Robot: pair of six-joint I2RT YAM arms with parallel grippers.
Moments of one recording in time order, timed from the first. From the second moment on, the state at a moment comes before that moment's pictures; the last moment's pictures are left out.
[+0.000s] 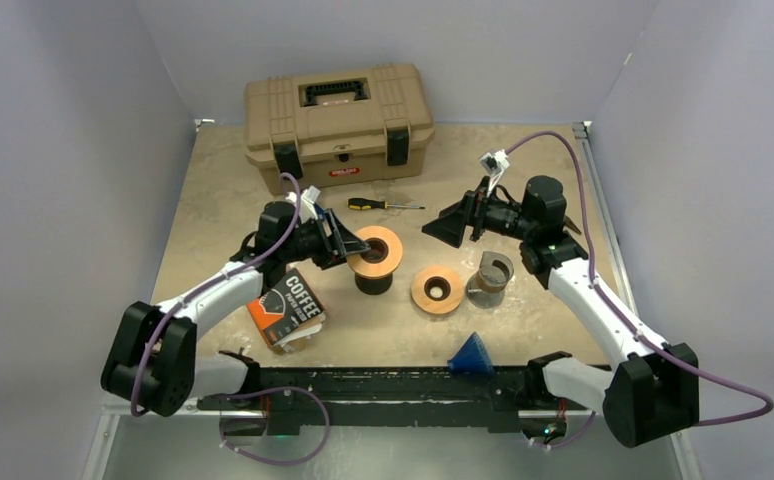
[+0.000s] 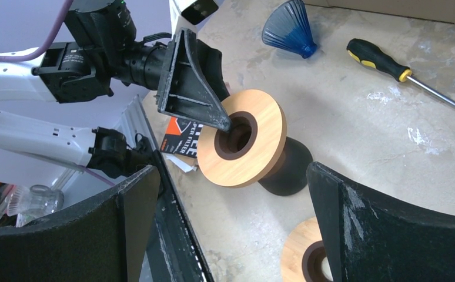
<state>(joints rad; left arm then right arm) -0.35 1.27 0.62 0.13 0.56 -0.90 0.27 1.13 0.79 0.15 -0.82 0.47</state>
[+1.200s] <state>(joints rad) -0.45 1.25 0.68 0.10 0.44 -0.87 0.27 1.13 0.79 0.11 -0.82 0.46</state>
